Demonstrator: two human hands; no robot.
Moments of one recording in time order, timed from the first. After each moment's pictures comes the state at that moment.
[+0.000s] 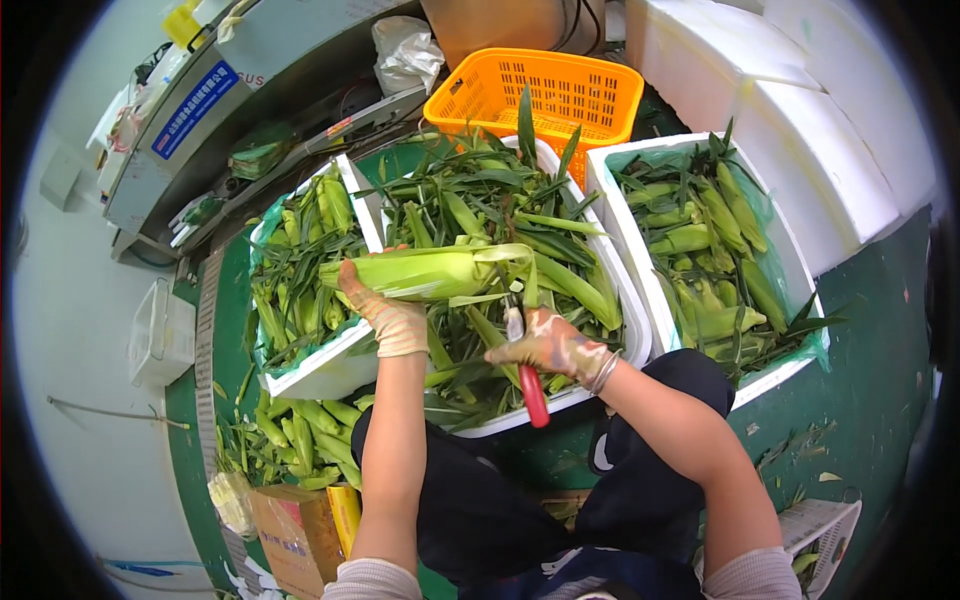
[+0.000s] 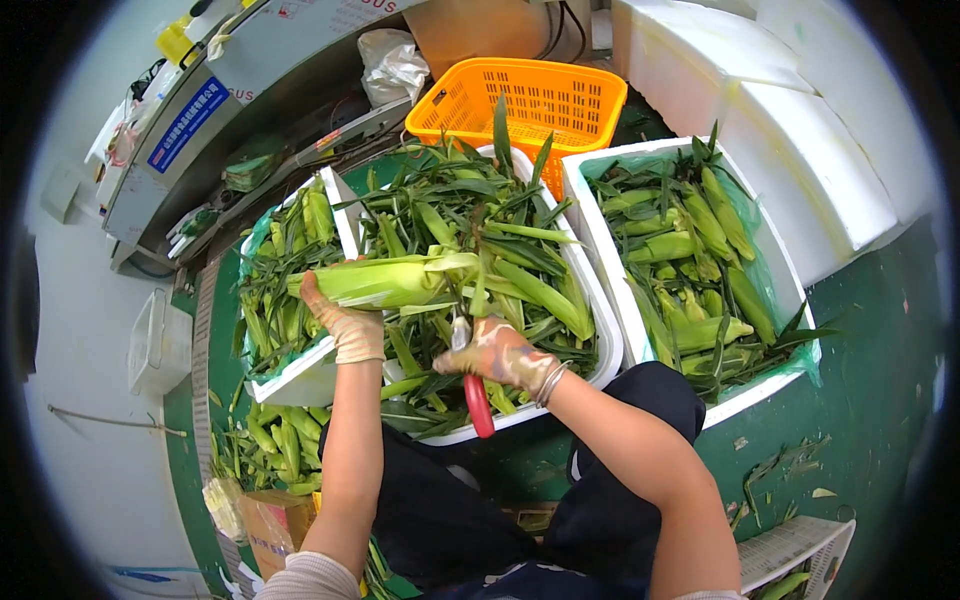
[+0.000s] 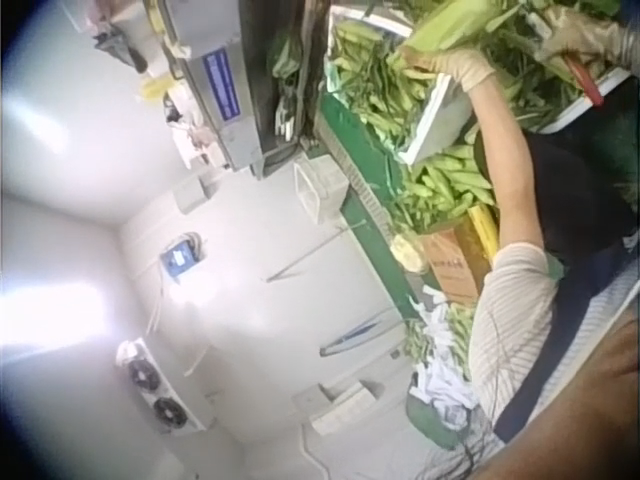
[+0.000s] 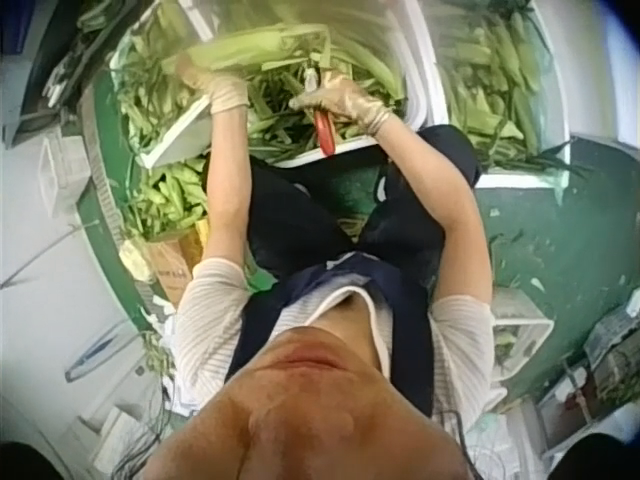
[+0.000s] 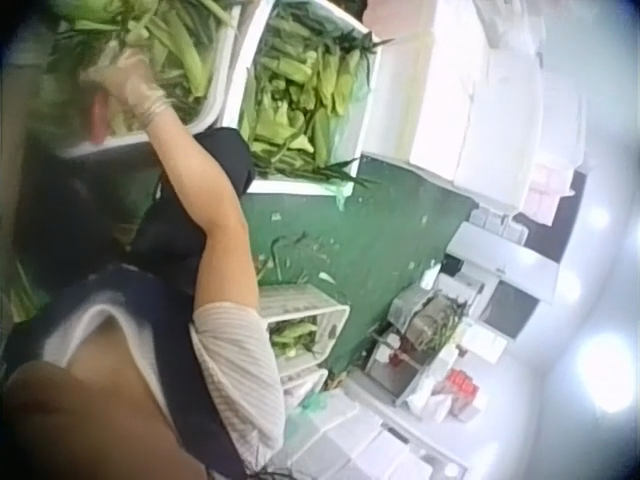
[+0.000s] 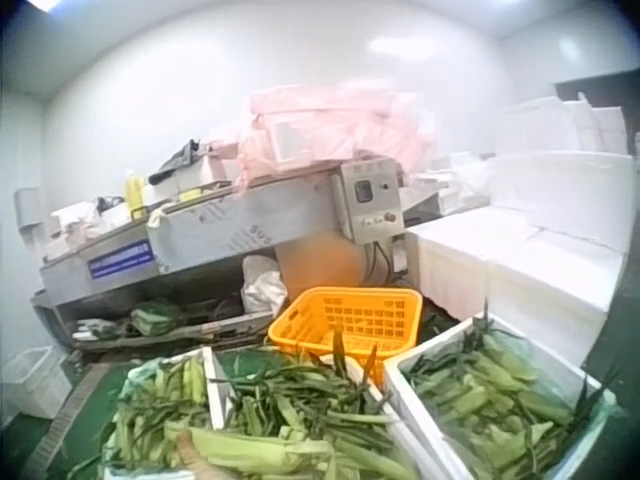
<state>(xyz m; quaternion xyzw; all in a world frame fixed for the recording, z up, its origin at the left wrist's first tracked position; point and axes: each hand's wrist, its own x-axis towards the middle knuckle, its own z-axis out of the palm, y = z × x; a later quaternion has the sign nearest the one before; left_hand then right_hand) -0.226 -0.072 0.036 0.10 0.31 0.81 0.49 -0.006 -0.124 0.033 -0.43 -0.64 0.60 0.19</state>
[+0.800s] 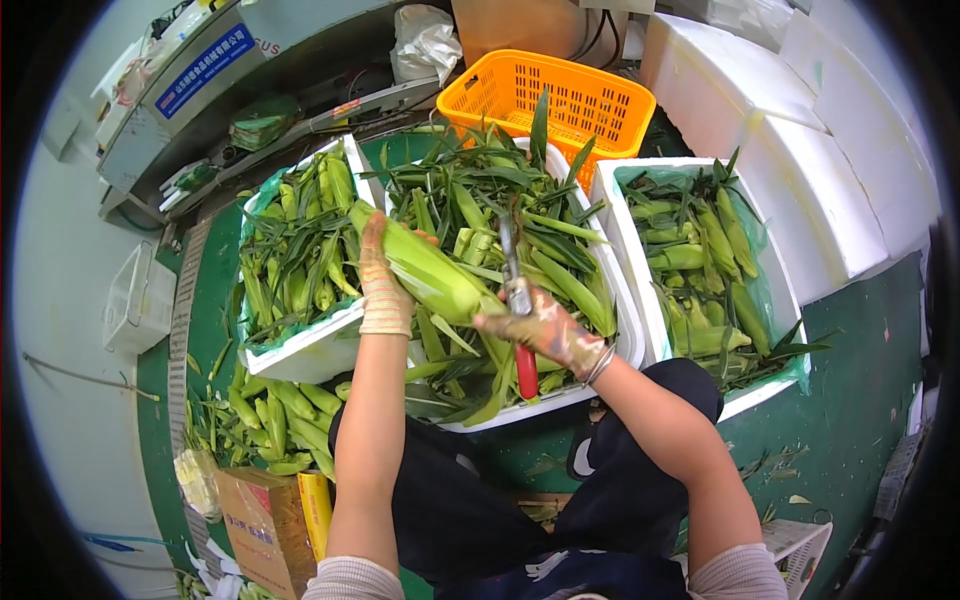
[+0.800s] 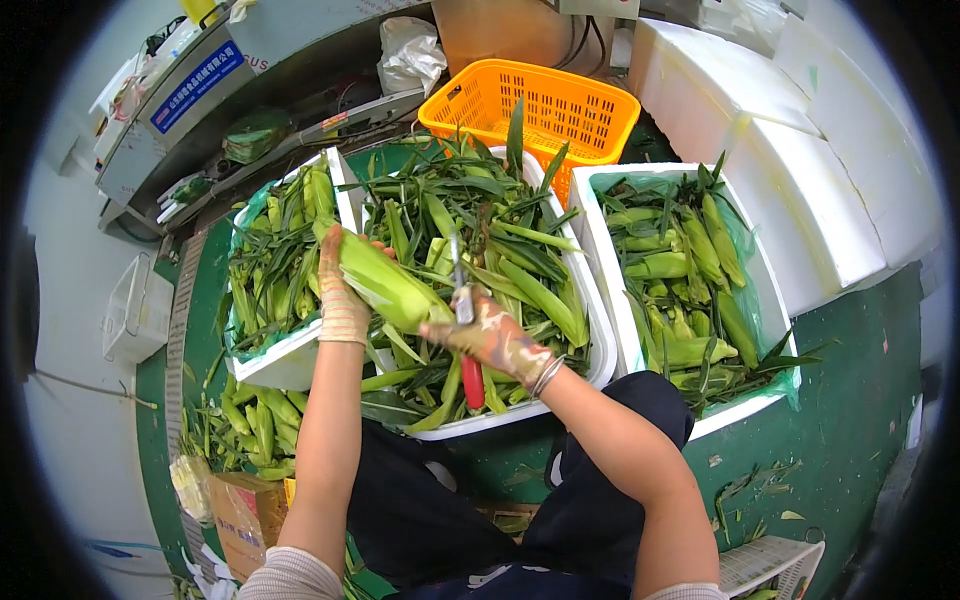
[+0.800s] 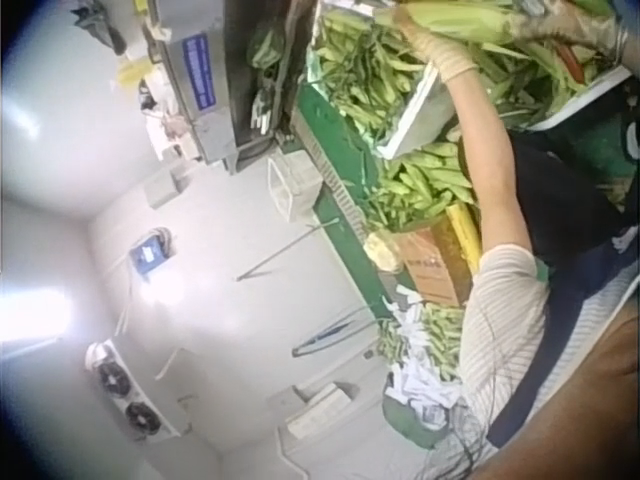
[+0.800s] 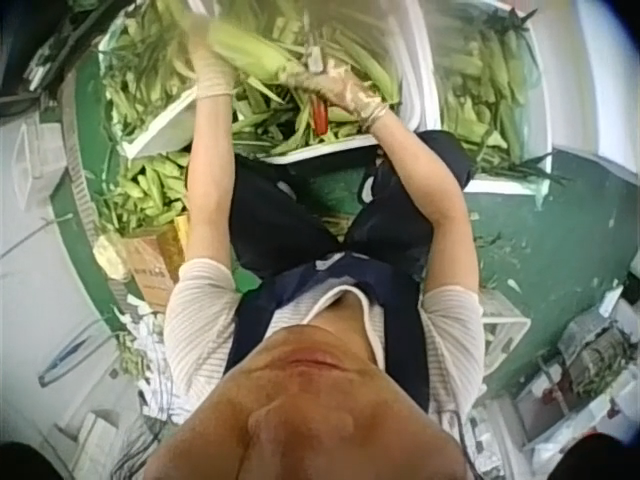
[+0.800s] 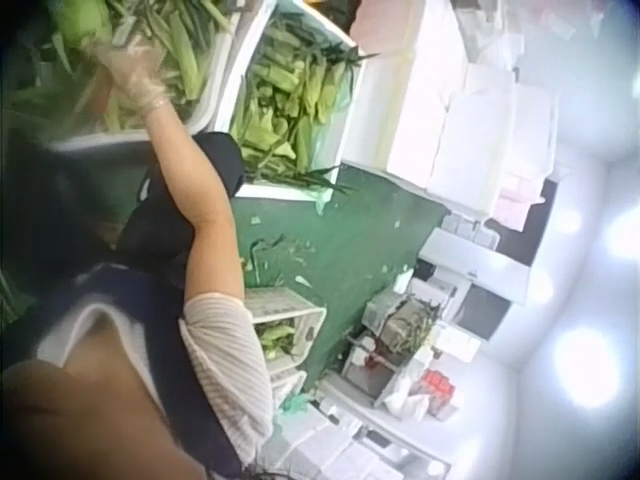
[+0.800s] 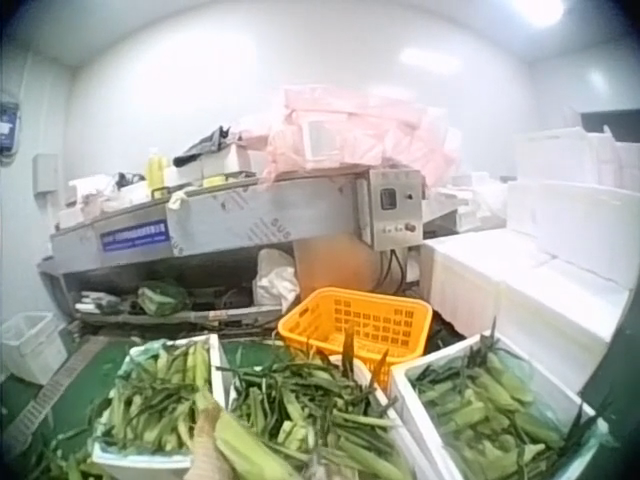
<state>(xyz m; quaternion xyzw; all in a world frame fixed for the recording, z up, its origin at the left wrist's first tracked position) -0.239 -0.068 0.049 0.15 0.38 0.69 0.59 -0.026 -0.116 0.028 -0.44 -0.59 0.59 0.32</state>
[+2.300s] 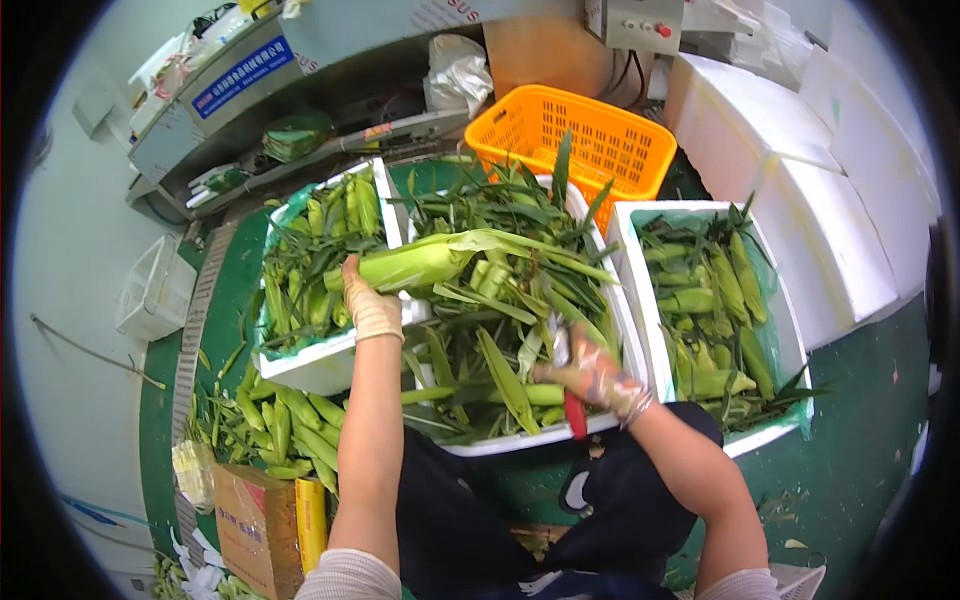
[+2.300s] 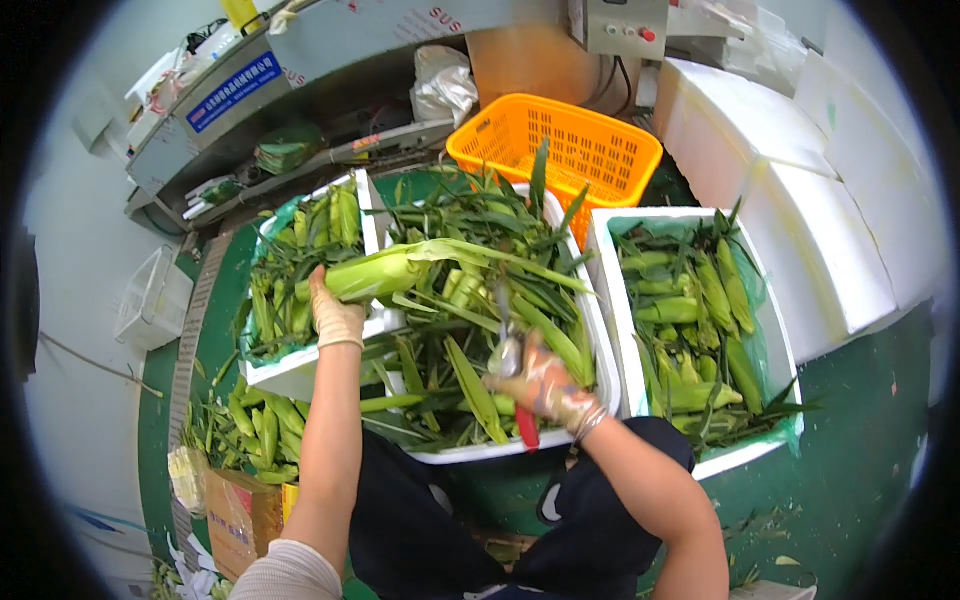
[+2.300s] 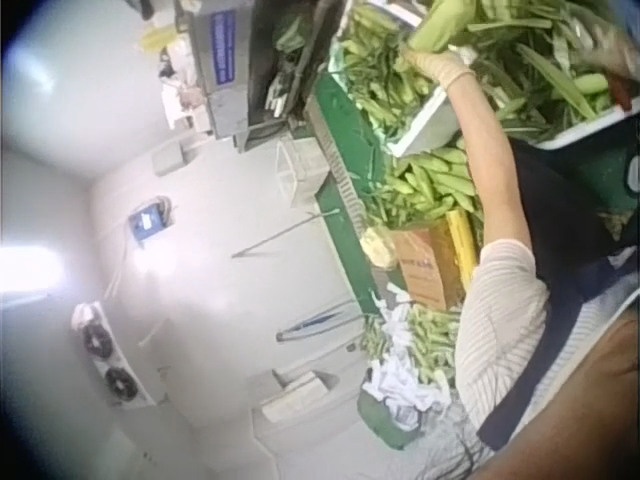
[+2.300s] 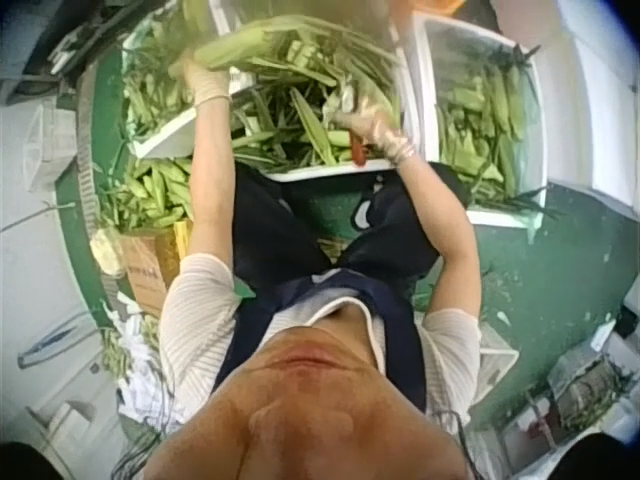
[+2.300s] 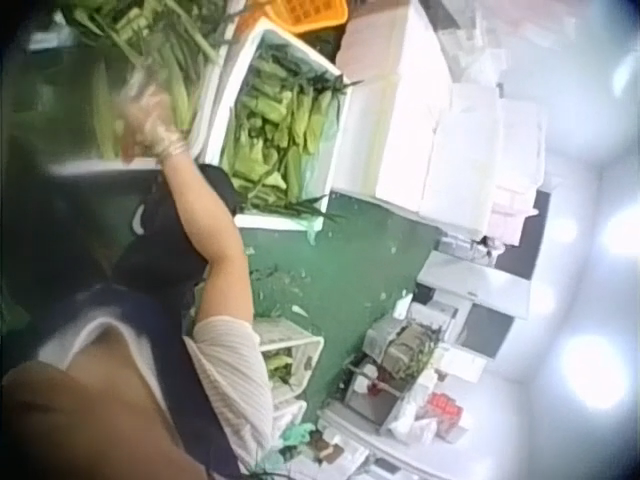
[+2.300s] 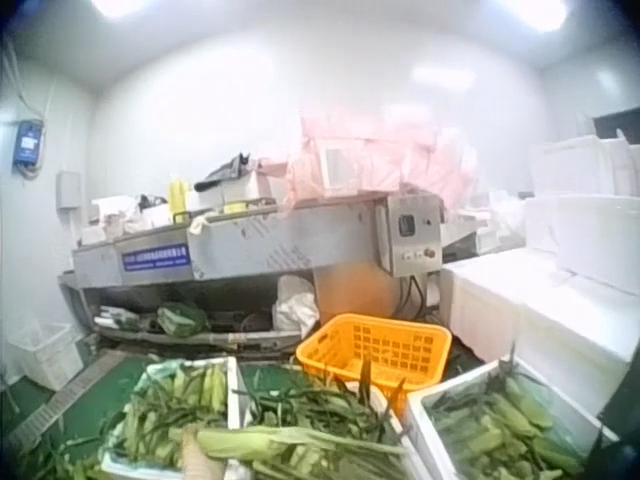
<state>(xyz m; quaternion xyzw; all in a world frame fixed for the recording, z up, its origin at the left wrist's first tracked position) -0.297 -0.054 0.037 0.00 0.40 0.80 0.45 0.020 -0.126 0.045 -0.55 -0.70 0.43 0.15</state>
